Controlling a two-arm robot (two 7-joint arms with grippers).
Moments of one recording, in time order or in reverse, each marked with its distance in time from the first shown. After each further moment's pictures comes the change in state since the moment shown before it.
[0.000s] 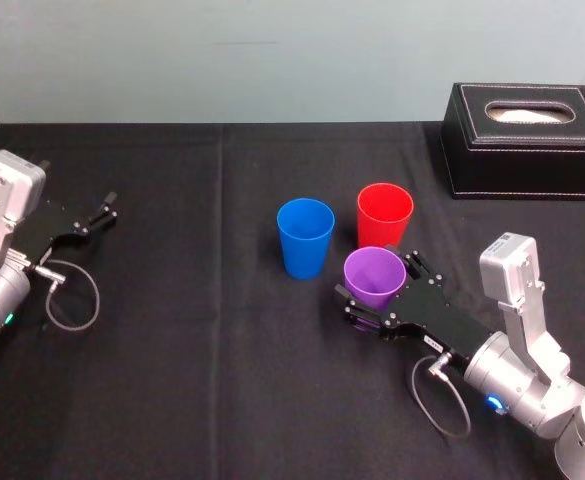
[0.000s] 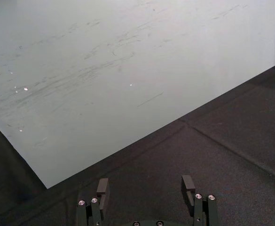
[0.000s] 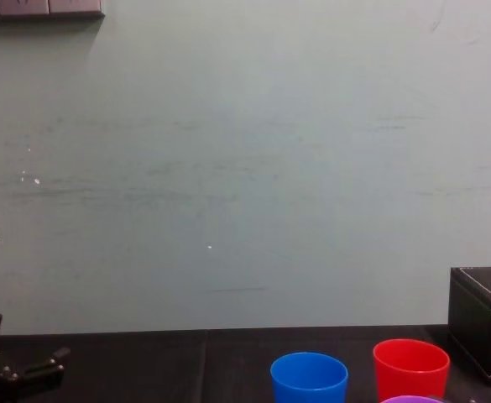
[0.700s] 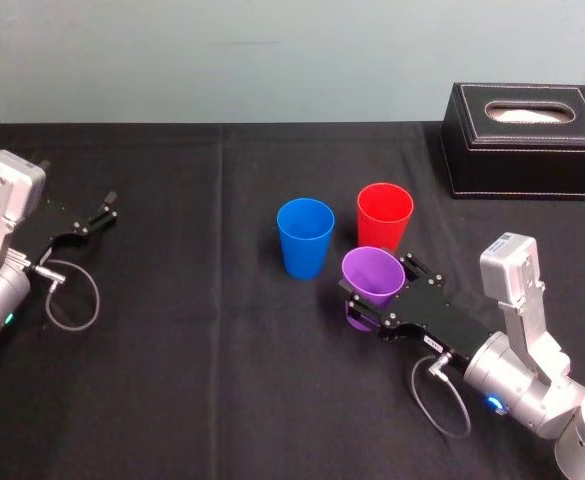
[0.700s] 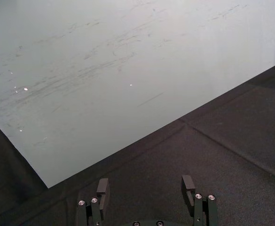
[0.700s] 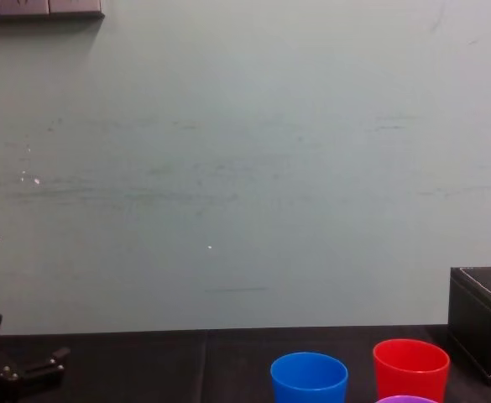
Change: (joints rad) left arm 0.000 0.000 0.000 0.000 0.000 0.000 0.000; right arm 0.000 0.002 -0.002 -0.001 0.004 -0.001 0.000
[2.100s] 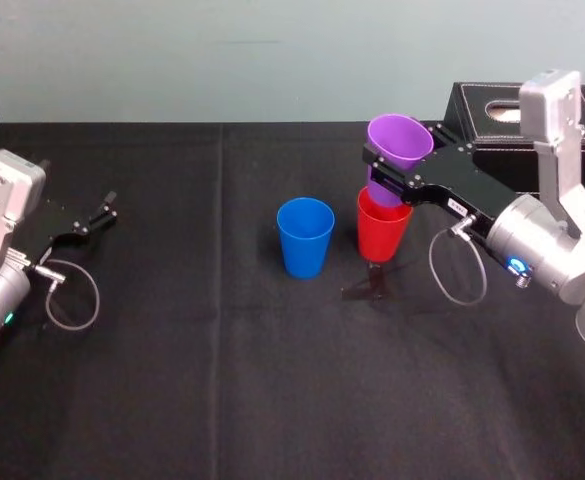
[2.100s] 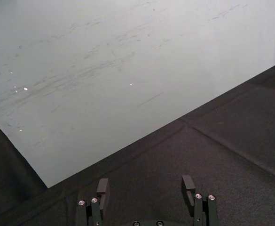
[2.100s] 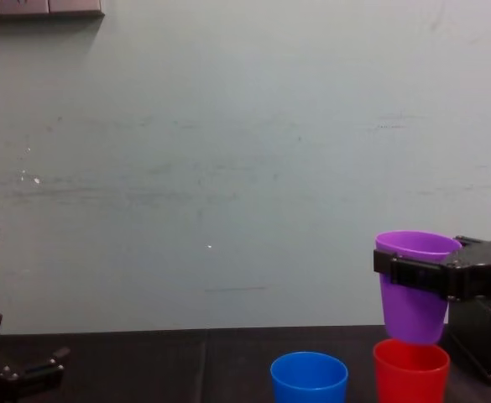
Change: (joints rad) left arm 0.000 0.000 0.000 0.000 0.000 0.000 0.000; right arm 0.225 0.012 0.044 -0.054 0.085 0.228 -0.032
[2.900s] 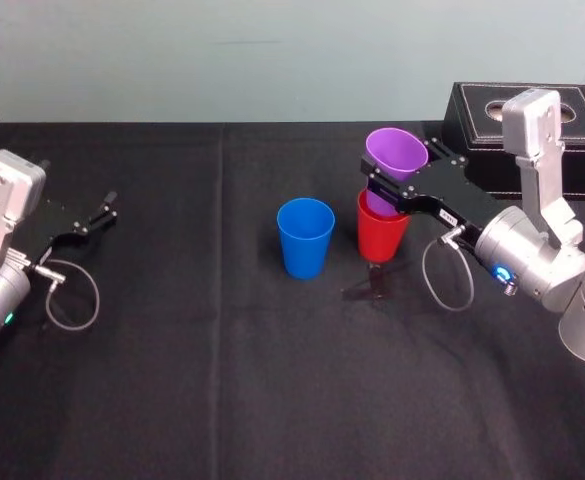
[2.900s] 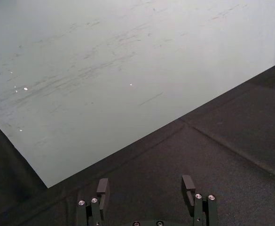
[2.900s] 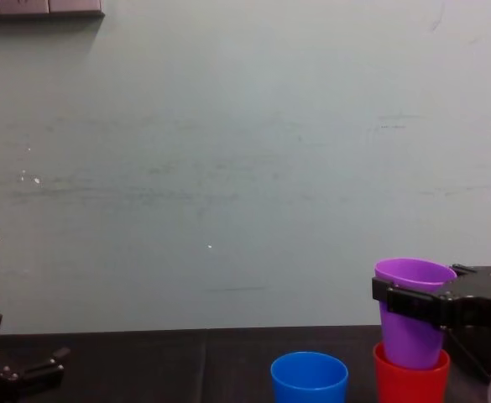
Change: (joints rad) left arm 0.000 0.000 0.000 0.000 0.000 0.000 0.000; right arm 0.031 -0.042 -0.015 0.115 -0.034 -0.055 -0.008
